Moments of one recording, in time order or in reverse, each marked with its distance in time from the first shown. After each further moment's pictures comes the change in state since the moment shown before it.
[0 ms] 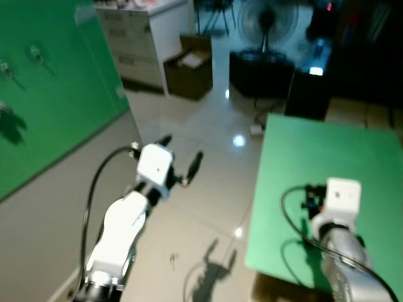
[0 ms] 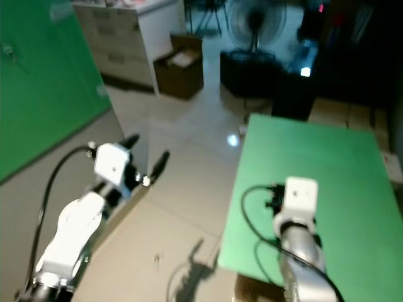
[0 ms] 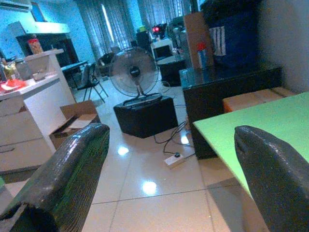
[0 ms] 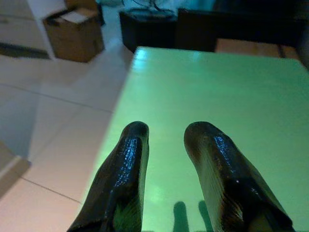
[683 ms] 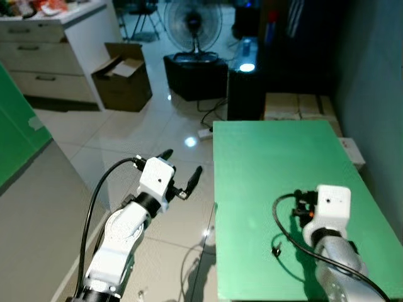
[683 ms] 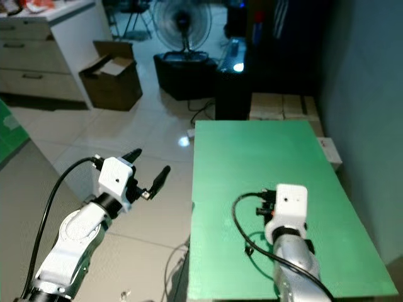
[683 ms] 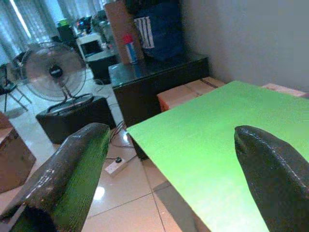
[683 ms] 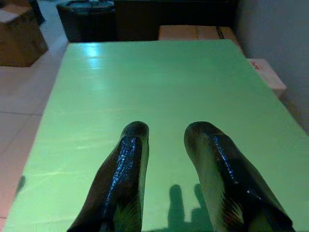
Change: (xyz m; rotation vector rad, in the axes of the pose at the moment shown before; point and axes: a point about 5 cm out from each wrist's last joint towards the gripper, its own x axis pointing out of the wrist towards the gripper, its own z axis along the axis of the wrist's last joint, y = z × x) left arm -0.007 -0.010 -0.015 0.001 0.072 -0.069; right arm -0.010 0.005 -0.008 -0.014 0.046 0.045
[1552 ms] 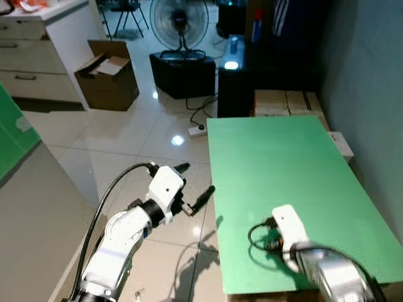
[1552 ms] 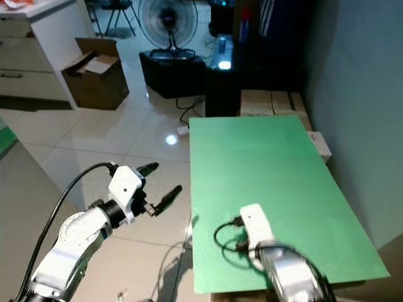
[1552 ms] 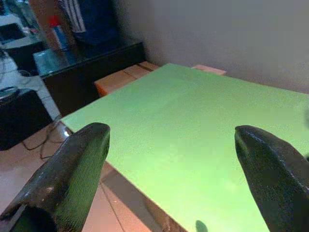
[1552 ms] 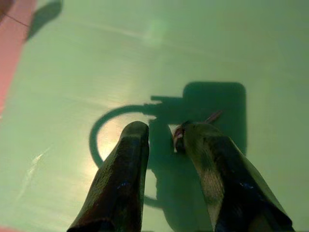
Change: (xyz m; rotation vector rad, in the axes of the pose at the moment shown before) left arm -0.005 -0.016 -0.005 -0.036 0.067 -0.247; right arm 0.034 0.017 -0.063 -0.267 0.599 0.350
